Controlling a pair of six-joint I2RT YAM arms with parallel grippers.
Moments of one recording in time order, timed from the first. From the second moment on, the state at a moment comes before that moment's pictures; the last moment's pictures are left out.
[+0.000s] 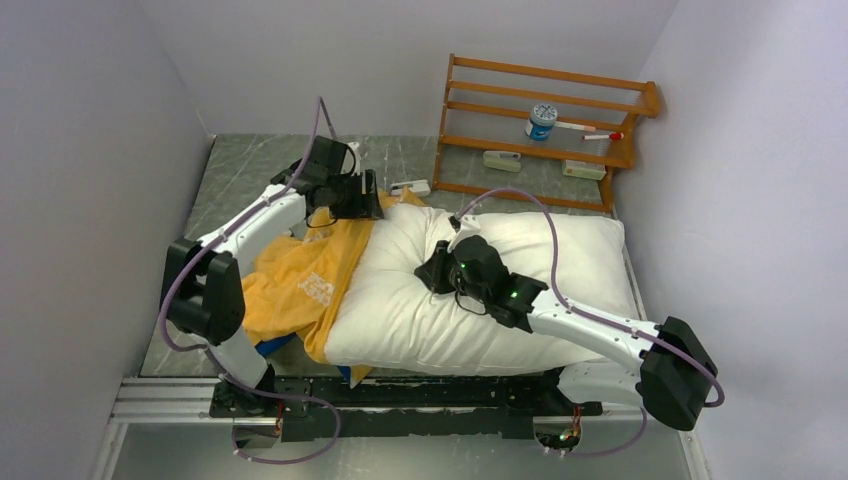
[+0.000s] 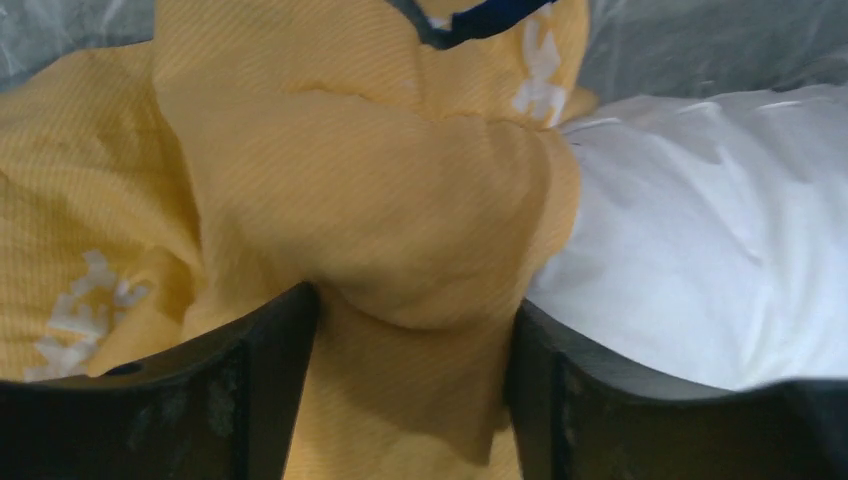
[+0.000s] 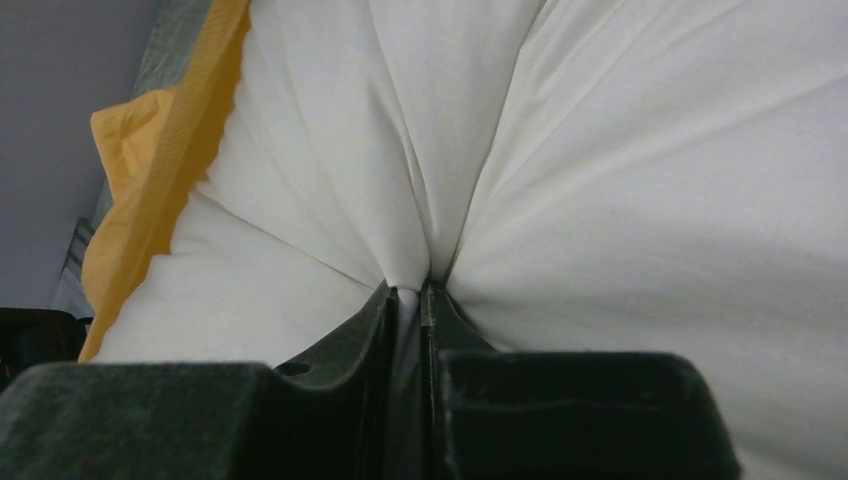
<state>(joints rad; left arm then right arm) -0.43 1.66 1.36 -0.51 0.19 -0.37 0.88 1.17 0.65 0.02 0.11 0.65</state>
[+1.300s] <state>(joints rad) -0.05 1.43 1.00 -0.52 0.12 -0.33 0.90 1.07 0.86 -0.37 0.07 0.60</state>
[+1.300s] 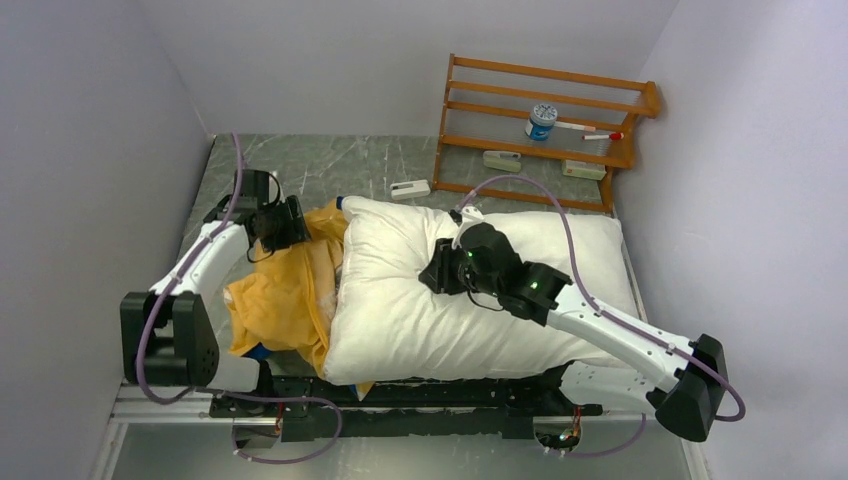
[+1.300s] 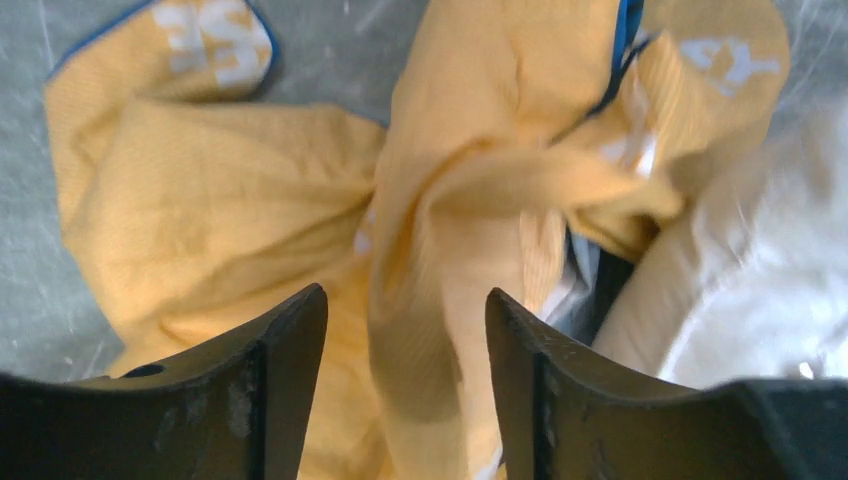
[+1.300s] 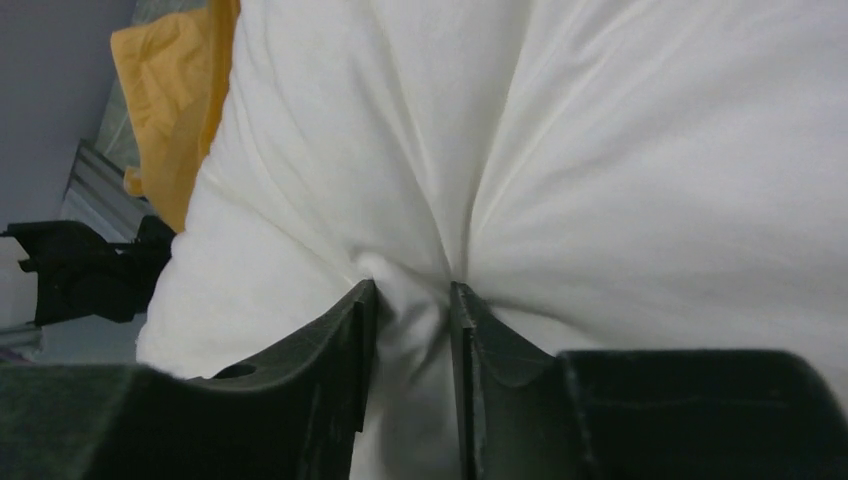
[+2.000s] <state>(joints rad) -0.07 0.89 0.74 -0.71 0.31 -0.49 1.36 1.17 1.01 -0.38 0.14 0.31</state>
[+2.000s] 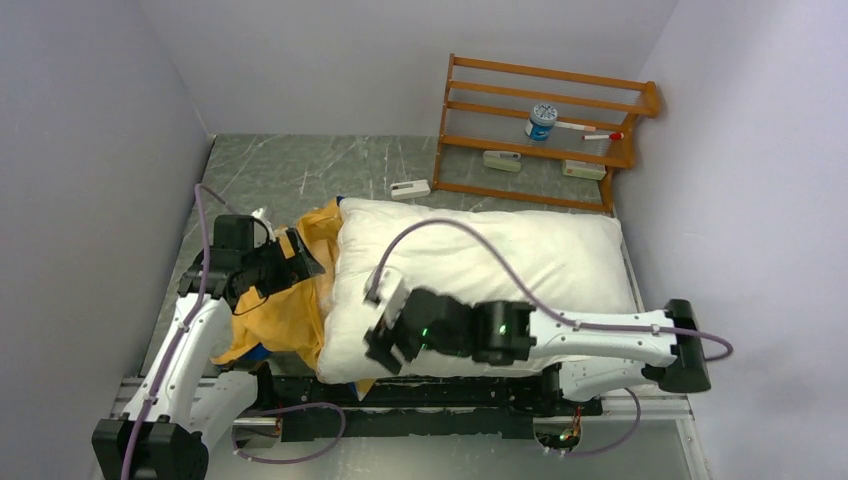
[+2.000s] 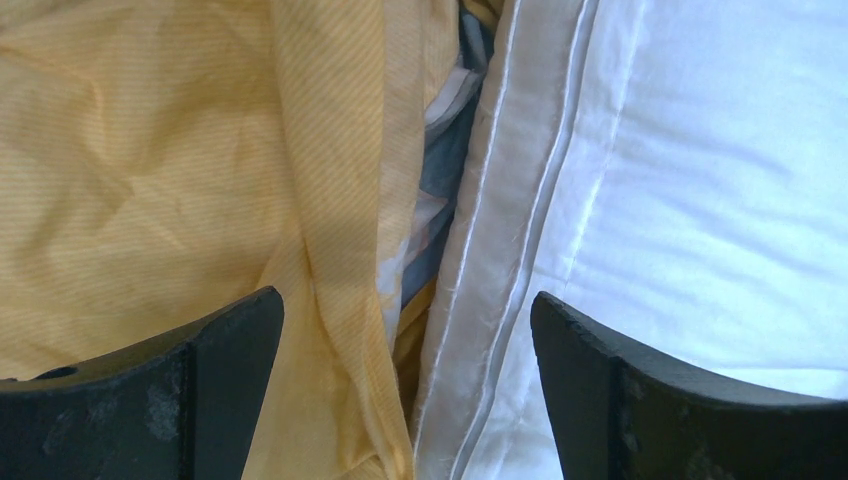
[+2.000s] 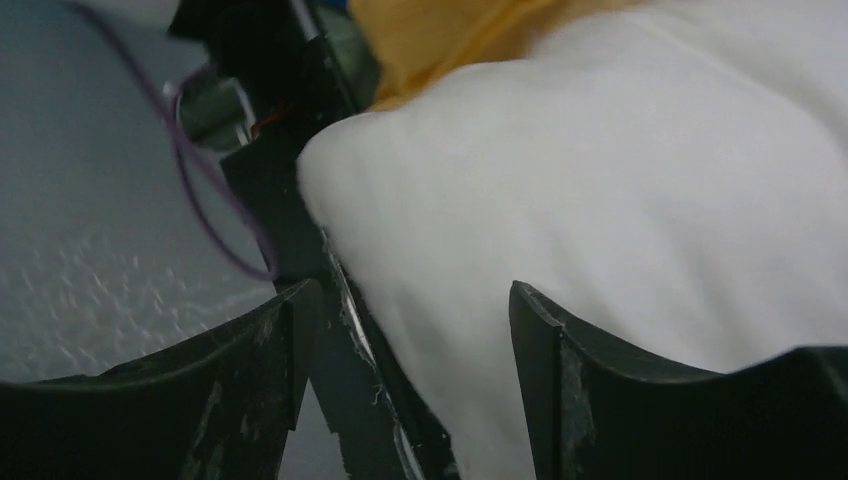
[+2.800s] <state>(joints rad) -0.07 0.80 0.74 -0.76 0.24 -0.57 1.52 1.55 1.06 -0.36 0.77 0.22</state>
